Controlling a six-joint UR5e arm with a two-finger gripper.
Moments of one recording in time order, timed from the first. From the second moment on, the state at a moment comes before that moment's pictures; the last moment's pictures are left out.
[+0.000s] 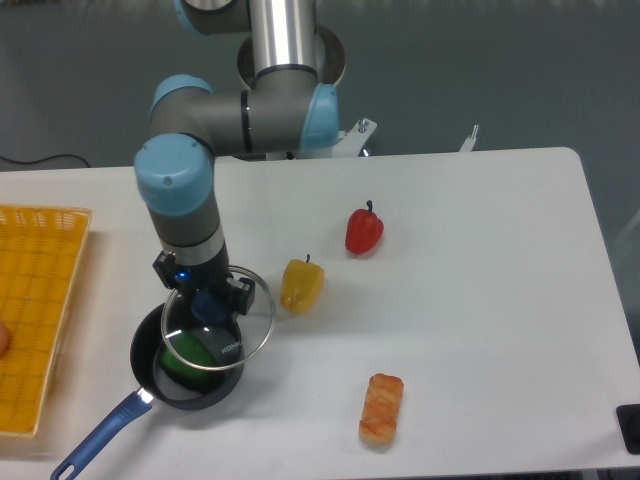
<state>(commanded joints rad) 2.10 -1.93 -1.59 -1.07 1.56 0.43</state>
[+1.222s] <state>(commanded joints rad) 2.09 -2.02 -1.48 -1.14 1.55 0.40</state>
